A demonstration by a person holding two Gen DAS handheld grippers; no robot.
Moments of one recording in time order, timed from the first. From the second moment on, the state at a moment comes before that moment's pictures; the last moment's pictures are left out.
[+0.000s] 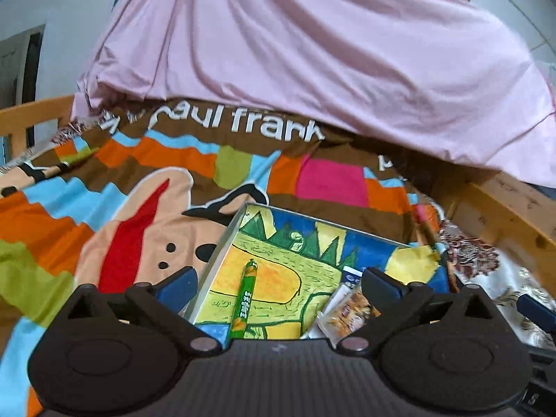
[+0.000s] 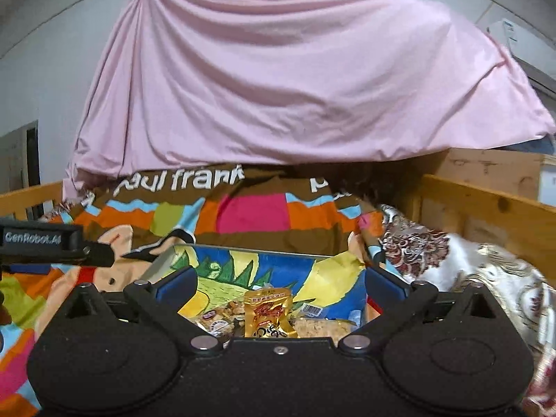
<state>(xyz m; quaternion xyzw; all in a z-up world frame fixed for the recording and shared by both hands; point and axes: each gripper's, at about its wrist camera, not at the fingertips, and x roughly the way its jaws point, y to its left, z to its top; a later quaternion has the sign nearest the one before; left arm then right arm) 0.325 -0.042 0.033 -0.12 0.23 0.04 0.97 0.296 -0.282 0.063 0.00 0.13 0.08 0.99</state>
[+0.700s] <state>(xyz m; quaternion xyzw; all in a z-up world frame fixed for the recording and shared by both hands) 0.183 -0.010 0.053 -0.11 0.24 0.04 0.96 0.156 -0.261 0.069 -0.04 0.12 0.12 0.98</state>
